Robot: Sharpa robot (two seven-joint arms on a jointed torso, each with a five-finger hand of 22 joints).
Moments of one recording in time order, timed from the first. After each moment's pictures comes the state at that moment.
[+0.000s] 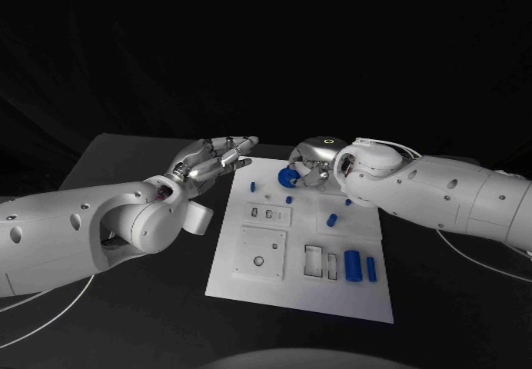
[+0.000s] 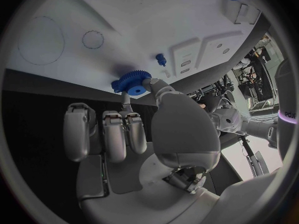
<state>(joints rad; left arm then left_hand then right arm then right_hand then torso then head) 1.34 -0.96 -0.22 1.75 -0.02 -0.29 0.46 1.49 0.20 -0.28 0.29 0.46 0.64 0.18 0.16 0.07 0.26 0.20 0.36 0.06 0.17 0.19 0.26 0.05 0.16 0.19 0.29 0.13 0.06 1.34 -0.50 -0.19 1.17 -1.56 -0.21 -0.07 1.17 -0.12 0.26 0.12 0.65 0.86 0.10 0.21 0.72 1.47 0.03 1.57 1.31 1.47 -0.01 1.57 1.31 0.05 1.41 0.10 1.42 1.31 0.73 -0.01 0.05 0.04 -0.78</state>
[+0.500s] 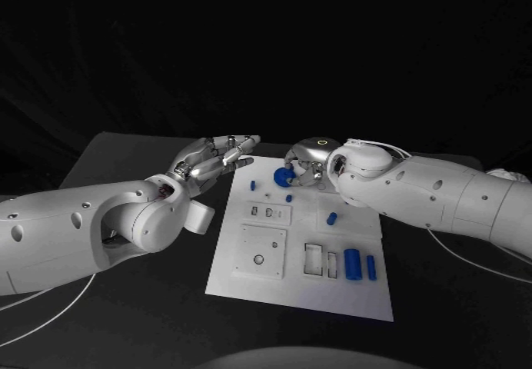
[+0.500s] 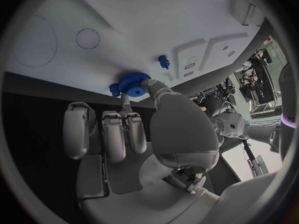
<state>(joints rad) 1.34 -0.96 -0.22 1.75 -0.02 -0.29 0.46 1.49 0.20 -0.28 0.29 0.46 0.64 0.18 0.17 0.07 0.26 0.20 0.36 0.06 0.17 0.19 0.27 0.05 0.14 0.19 0.29 0.13 0.06 1.33 -0.45 -0.19 1.12 -1.58 -0.20 -0.08 1.18 -0.11 0.28 0.12 0.56 0.80 0.13 0.12 0.67 1.46 0.04 1.57 1.31 1.47 0.00 1.57 1.31 0.05 1.39 0.11 1.41 1.31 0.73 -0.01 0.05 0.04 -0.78</state>
